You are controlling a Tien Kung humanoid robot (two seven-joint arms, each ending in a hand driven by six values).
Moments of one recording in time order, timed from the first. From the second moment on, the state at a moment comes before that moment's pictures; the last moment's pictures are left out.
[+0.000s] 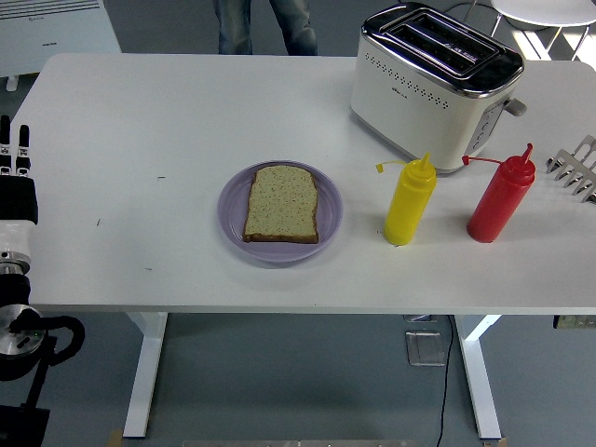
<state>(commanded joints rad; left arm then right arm) 0.00 0.04 -1.58 -1.61 0.25 0.17 -0.38 -0.11 -0.38 1.72 1.78 -0.55 -0.08 0.23</state>
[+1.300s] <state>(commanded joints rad) -0.01 0.04 -1.58 -1.61 0.25 0.17 -0.38 -0.20 -0.45 1.41 1.78 -0.84 0.23 -0.01</state>
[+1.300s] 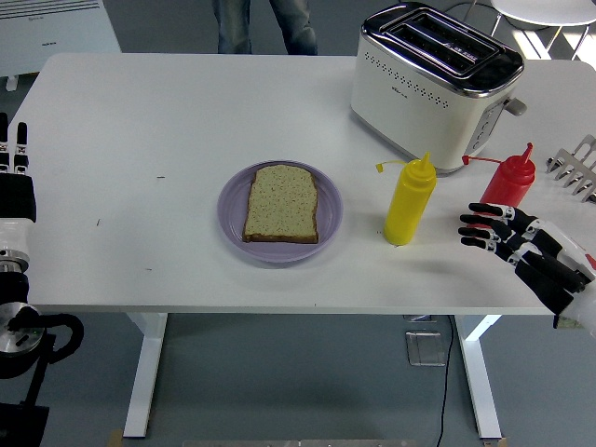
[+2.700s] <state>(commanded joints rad) -0.01 0.04 -1.59 -1.61 0.25 0.17 -0.38 -0.06 -0.39 1.23 1.78 -0.98 -0.02 0.07</state>
